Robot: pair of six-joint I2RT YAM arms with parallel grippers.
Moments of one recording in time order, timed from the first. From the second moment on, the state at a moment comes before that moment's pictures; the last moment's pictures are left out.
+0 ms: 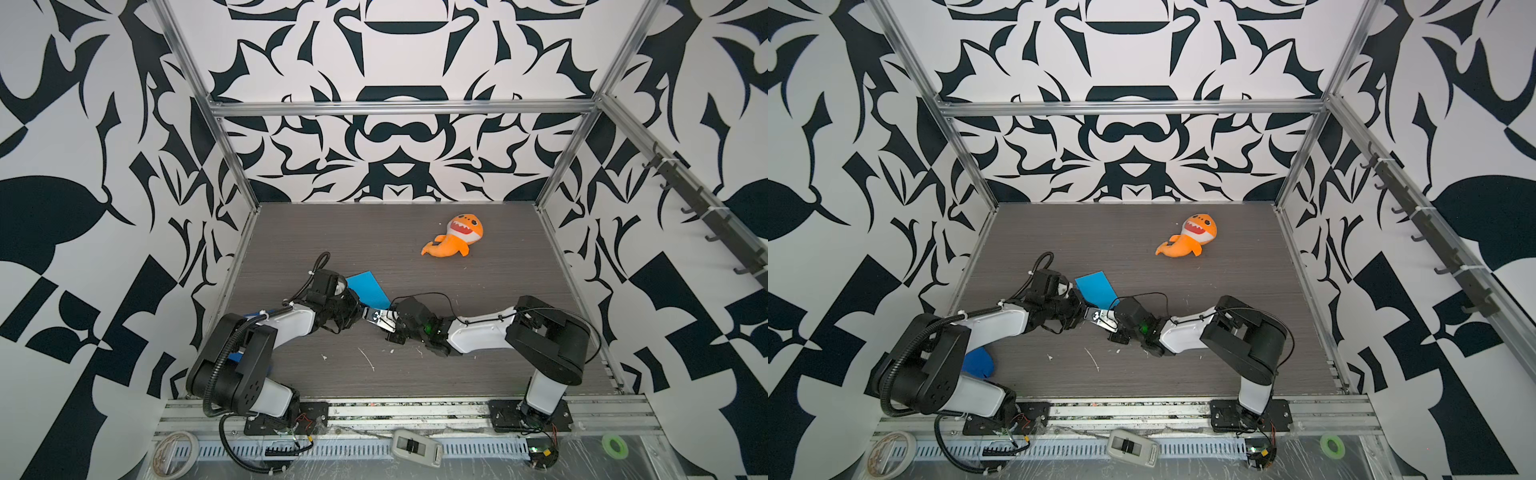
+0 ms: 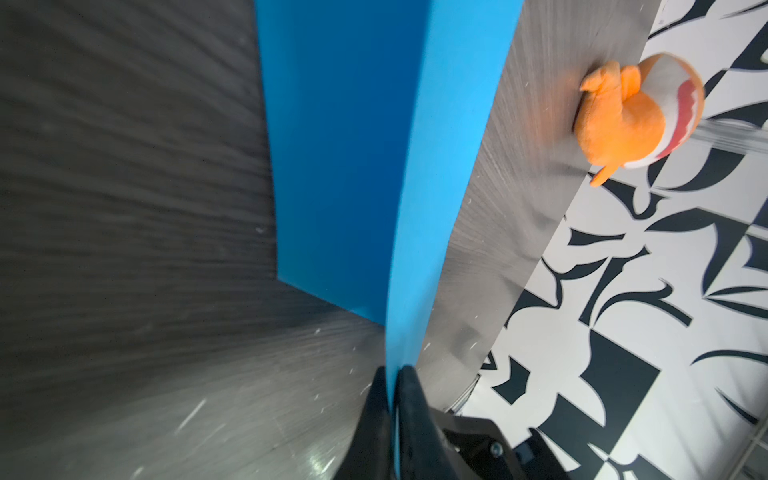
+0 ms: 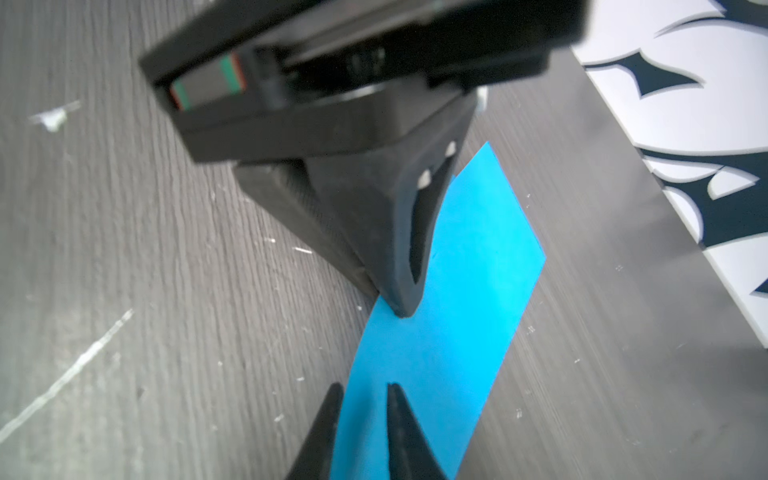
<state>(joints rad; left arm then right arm) -0.37 1.47 0.56 0.02 0.57 -1.18 1.01 1.77 0.75 0.43 0.03 -0.43</state>
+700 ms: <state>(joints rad) -0.22 1.33 0.70 -0.19 0.58 -0.96 1.01 1.65 0.78 0.18 -0.15 -0.21</state>
